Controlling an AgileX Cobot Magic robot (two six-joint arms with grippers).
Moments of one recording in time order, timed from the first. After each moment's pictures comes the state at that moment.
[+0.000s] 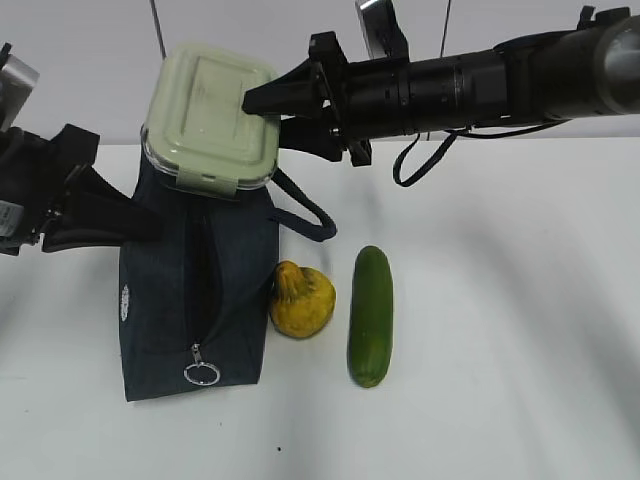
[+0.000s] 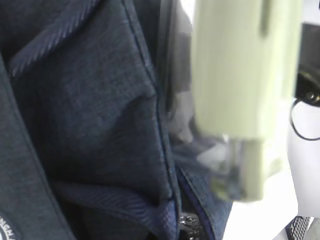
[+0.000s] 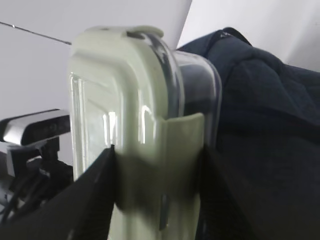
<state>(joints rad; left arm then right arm) -0.06 1.46 -0.86 -1.11 0.93 0.73 0.24 2.07 -1.50 1.64 1.04 -0.92</state>
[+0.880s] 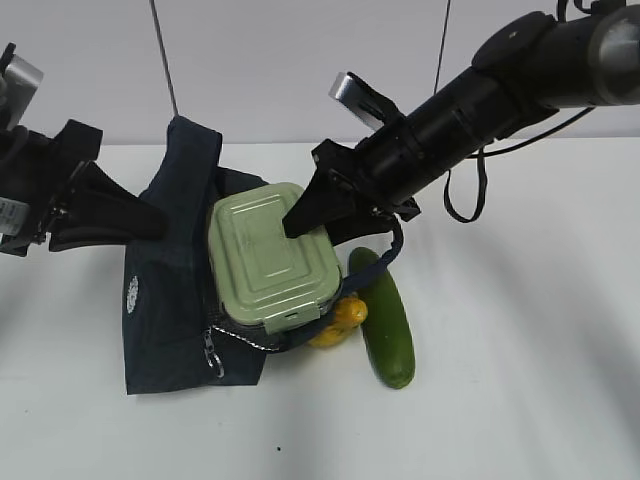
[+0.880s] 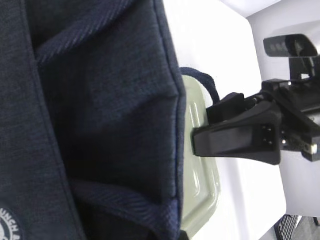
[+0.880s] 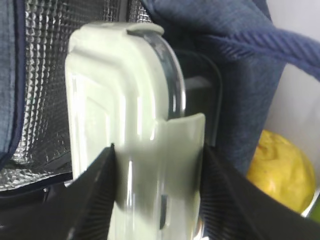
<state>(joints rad) -0.06 1.46 -0.86 -1.14 0.95 0.73 0.26 2.07 -1.55 1.00 1.09 -0.61</state>
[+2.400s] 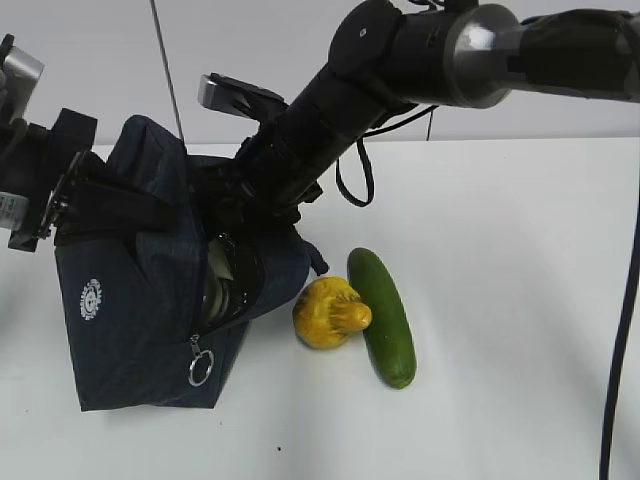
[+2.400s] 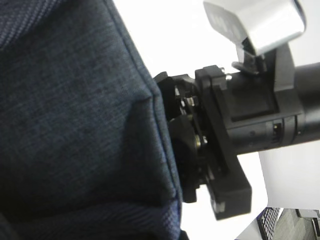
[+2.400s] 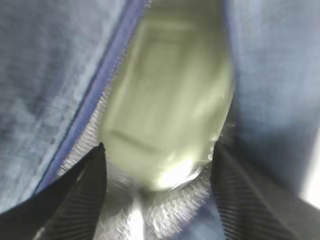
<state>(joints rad) -0.06 1.46 -0.86 -1.19 0.99 0.78 0.50 2.20 -1.83 0.76 0.97 -0.48</state>
